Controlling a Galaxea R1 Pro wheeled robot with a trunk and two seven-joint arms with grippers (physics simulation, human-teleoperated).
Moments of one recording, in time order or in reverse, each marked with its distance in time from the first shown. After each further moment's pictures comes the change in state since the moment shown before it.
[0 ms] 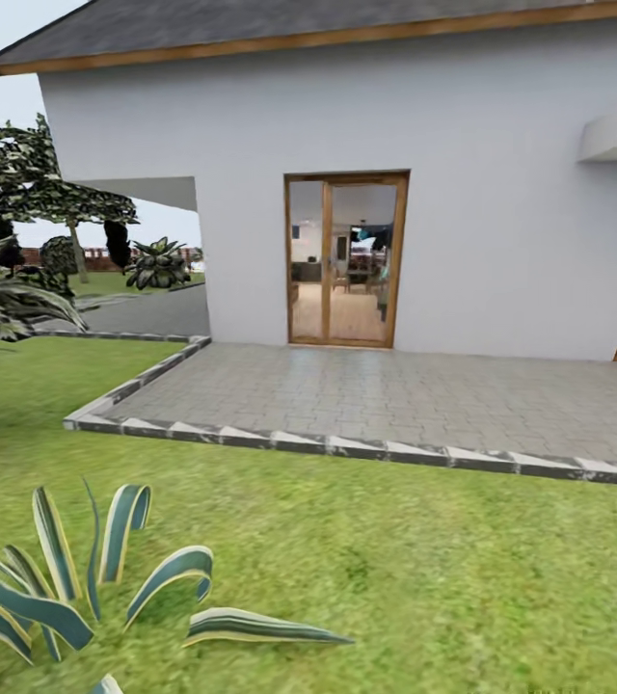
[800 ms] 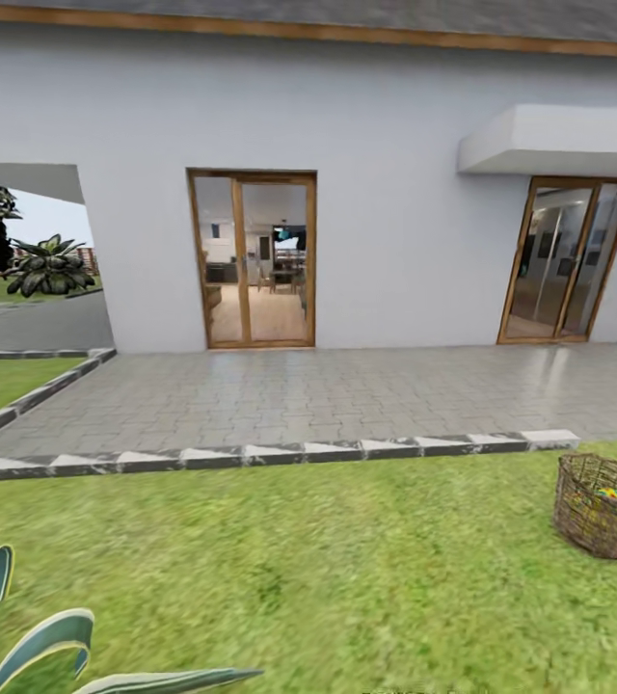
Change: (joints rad) left arm 0.000 0.000 0.000 0.000 0.000 -0.001 0.000; right arm 0.000 0.000 -0.001 0.000 -0.001 0.000 0.000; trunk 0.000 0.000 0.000
